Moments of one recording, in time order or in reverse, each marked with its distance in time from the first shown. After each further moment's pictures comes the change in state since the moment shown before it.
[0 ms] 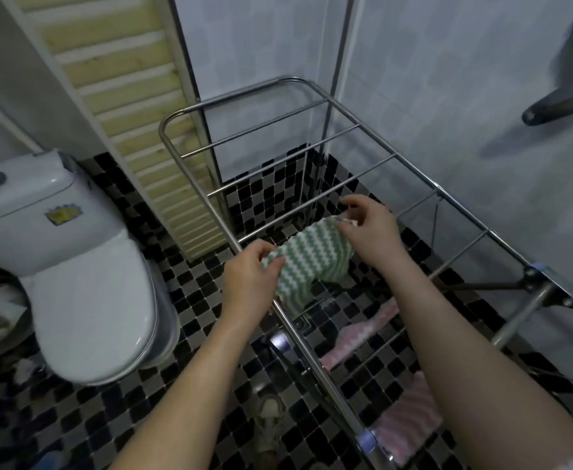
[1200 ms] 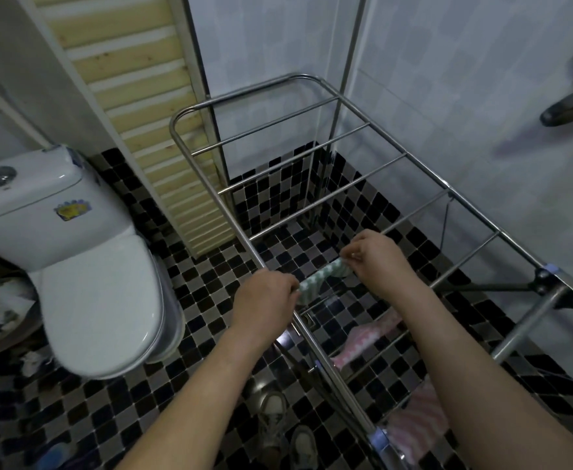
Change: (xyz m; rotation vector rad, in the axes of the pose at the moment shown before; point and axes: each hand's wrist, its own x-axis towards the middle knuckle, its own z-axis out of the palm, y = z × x) left_hand -0.015 -0.022 0.000 0.560 -0.214 0.314; right_hand -0.024 0.024 0.014 -0.566 -0.223 -0.222
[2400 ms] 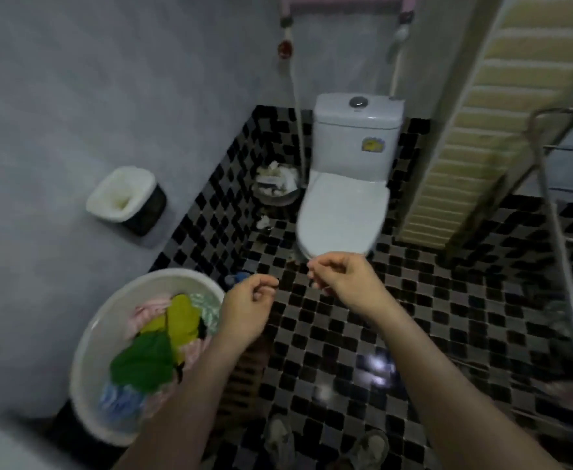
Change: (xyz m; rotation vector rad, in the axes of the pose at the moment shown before) left_hand -0.395 -0.141 -0.042 -0.622 0.602 -1.078; right_hand -0.188 -0.343 0.123 0.789 -0.788 -0.380
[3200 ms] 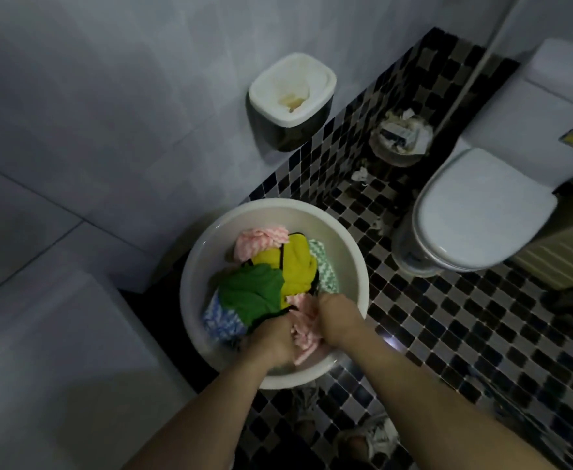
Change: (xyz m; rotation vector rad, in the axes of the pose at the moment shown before) left_hand -0.011 -0.270 -0.060 0.133 -0.322 -0.381; right_hand 0.075 0.101 0.297 -1.327 -0.594 -0.067
